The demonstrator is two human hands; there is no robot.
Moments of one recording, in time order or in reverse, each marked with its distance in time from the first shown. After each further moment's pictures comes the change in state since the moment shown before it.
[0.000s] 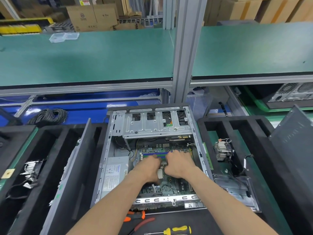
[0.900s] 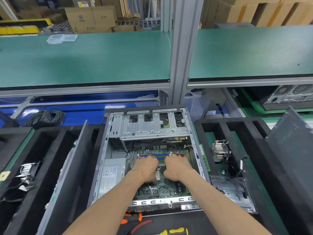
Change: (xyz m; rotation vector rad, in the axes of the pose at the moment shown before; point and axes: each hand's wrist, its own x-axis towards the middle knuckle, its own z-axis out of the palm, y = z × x) left_hand -0.008 0.011 -0.018 0.157 0.030 -0.034; right_hand 0.001 0.002 0.008 -0.017 -0.068 0.015
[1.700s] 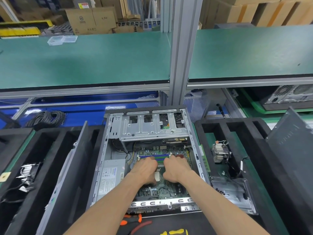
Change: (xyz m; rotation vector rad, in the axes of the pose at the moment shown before) left_hand -0.002 -0.002 0.004 -0.089 0.001 -0.012; right_hand -0.002 -0.002 -0.001 -0.003 -0.020 -0.015
